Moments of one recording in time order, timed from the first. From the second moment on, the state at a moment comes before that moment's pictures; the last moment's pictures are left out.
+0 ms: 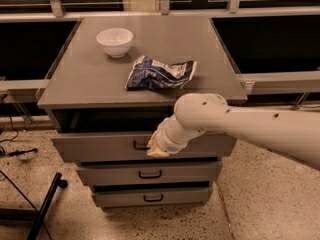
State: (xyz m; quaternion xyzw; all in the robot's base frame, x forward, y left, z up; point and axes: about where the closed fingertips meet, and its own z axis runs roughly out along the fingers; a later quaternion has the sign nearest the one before) arm 0.552 0.012 0.655 -0.69 0.67 0.09 0.25
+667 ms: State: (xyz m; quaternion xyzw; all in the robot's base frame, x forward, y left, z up) arm 0.542 0.008 0.661 -0.69 0.67 0.08 0.26
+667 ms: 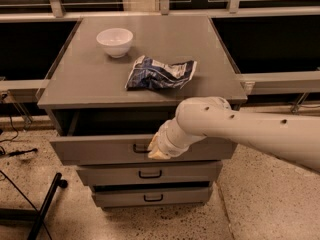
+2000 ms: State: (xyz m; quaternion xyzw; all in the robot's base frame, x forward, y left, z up) arm 0.474 0.014 0.652 -0.70 0.66 0.11 0.23
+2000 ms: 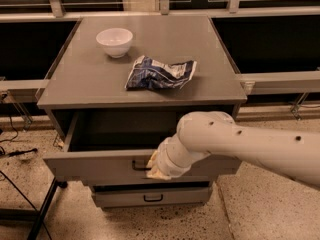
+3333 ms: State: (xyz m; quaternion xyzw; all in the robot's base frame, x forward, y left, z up) arm 0.445 0.012 0.658 -0.71 0.66 0.12 0.22
